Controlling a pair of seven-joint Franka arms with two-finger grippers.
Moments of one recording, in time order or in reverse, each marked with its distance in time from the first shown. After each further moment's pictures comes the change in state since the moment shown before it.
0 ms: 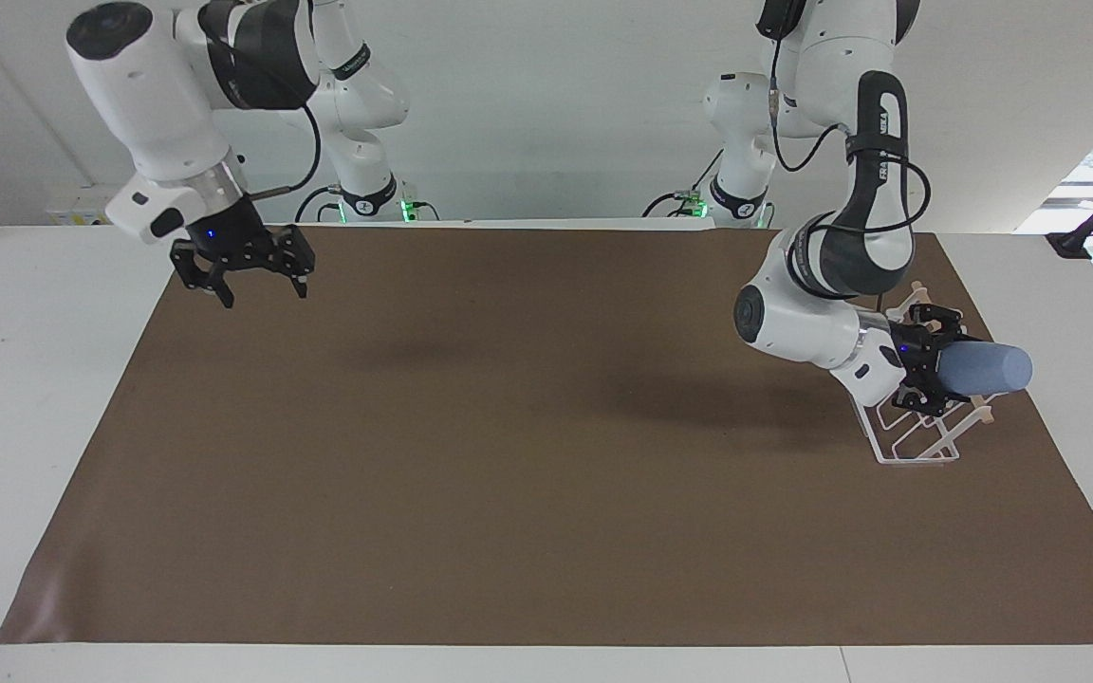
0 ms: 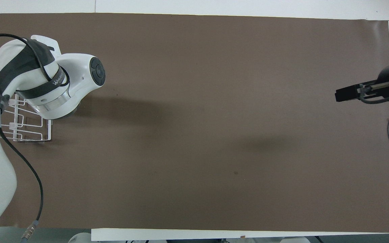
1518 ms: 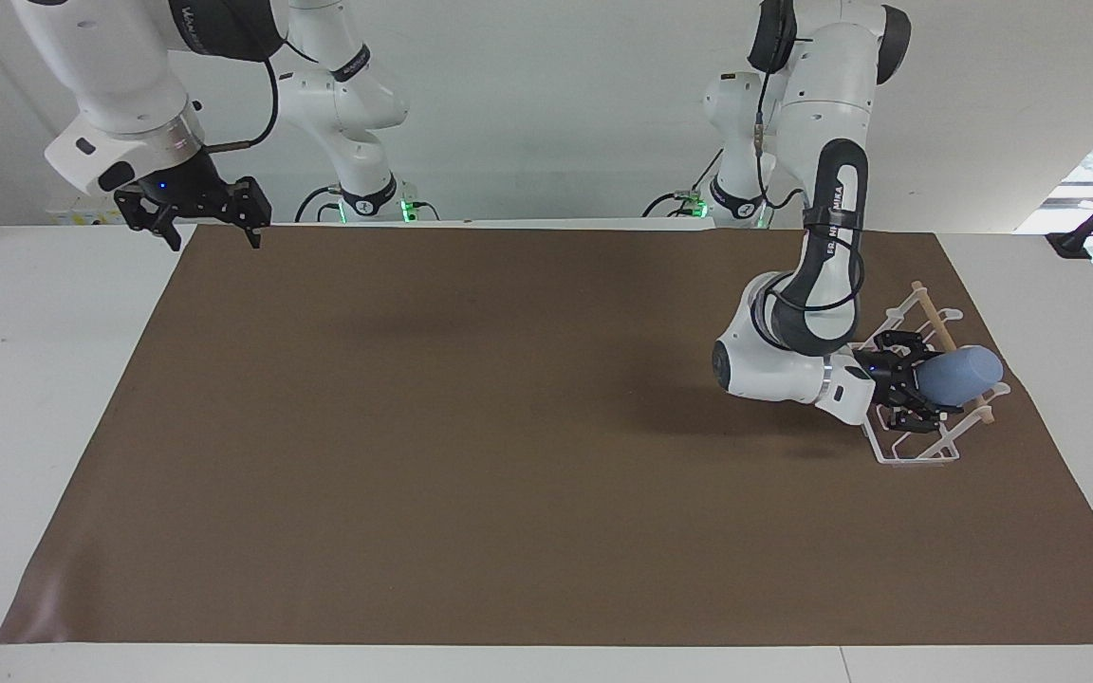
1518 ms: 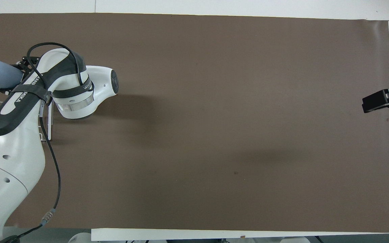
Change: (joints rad) left arm -0.012 0.141 -0.002 -0.004 0.083 -0.092 -0.473; right arm -0.011 0.051 0.006 0.104 -0.062 -0.181 0.000
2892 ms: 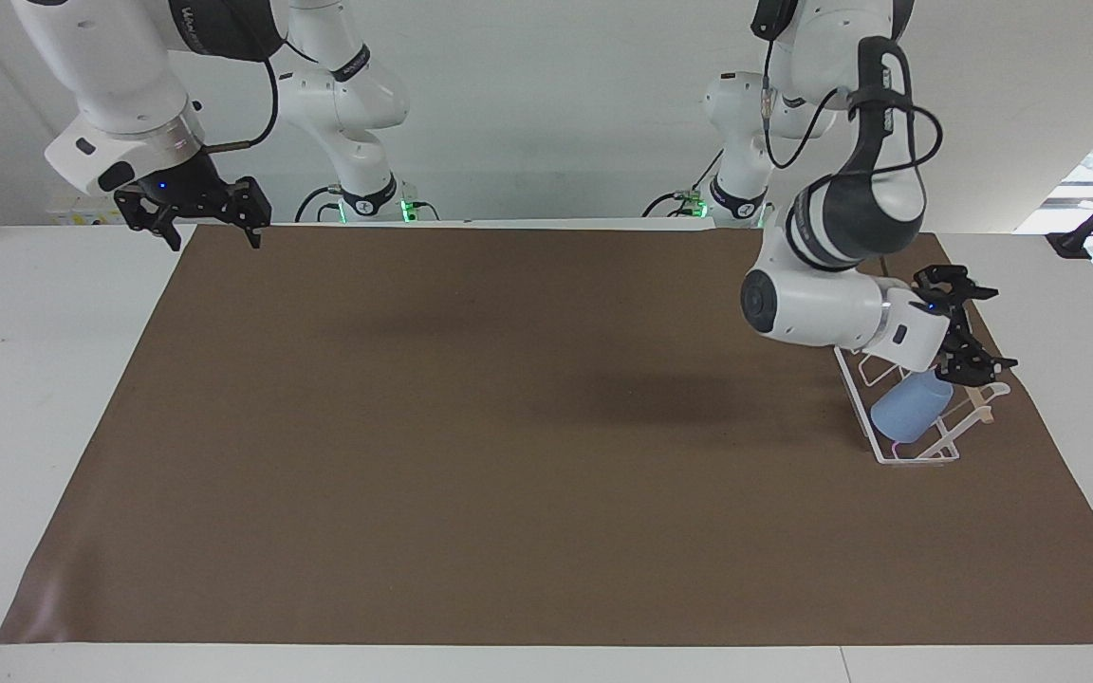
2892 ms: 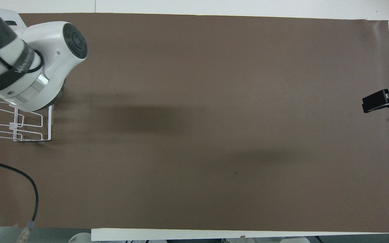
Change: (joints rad) left arm 0.013 -0.278 0.001 0.183 -0.269 -0.043 0.583; right arm 0.000 0.000 0.000 0.000 0.000 0.000 0.000
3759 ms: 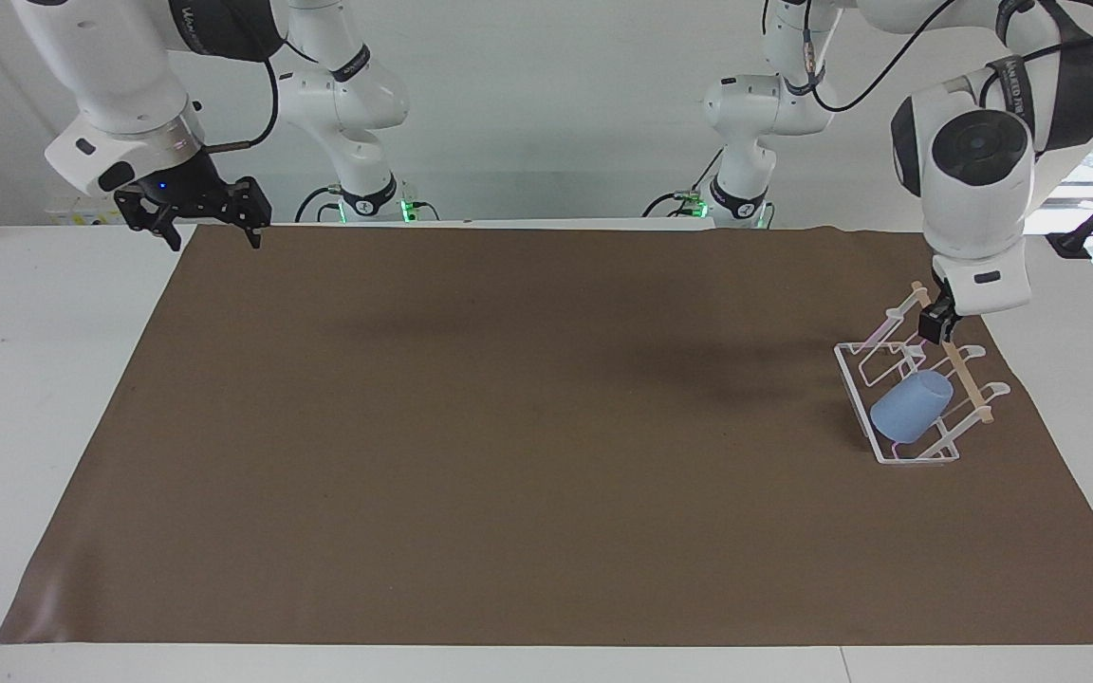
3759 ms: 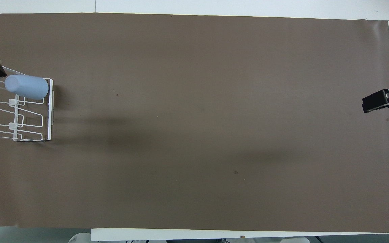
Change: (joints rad) left arm 0.202 -0.184 0.011 -0.004 -0.742 0.153 1.044; right arm 0.000 0.000 0.000 0.000 0.000 0.000 0.000
